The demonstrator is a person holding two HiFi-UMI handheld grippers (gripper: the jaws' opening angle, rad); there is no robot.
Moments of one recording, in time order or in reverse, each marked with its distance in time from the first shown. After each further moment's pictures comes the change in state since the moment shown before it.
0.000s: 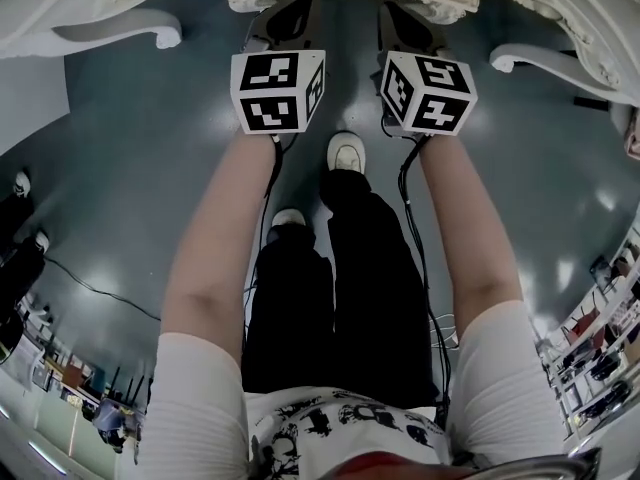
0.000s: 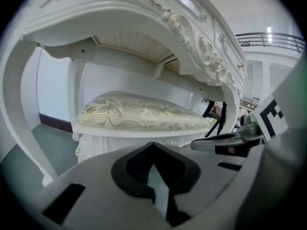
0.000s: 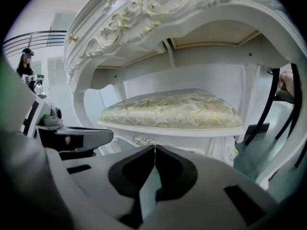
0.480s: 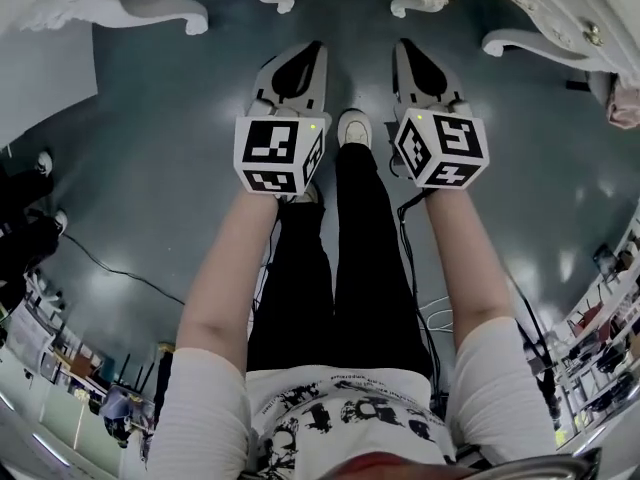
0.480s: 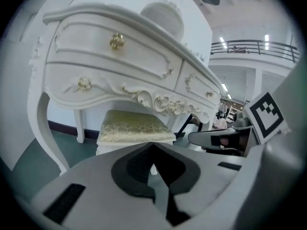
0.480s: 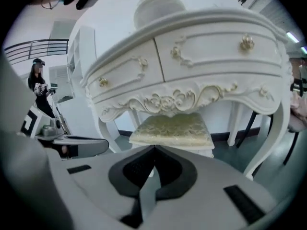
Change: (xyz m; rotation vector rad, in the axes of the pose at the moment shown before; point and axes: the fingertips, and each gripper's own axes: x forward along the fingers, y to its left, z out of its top) left arm -0.147 -0.058 0.053 -0.006 0.015 -0.064; right arm -0.147 0.053 0.057 0.052 -0.048 0.006
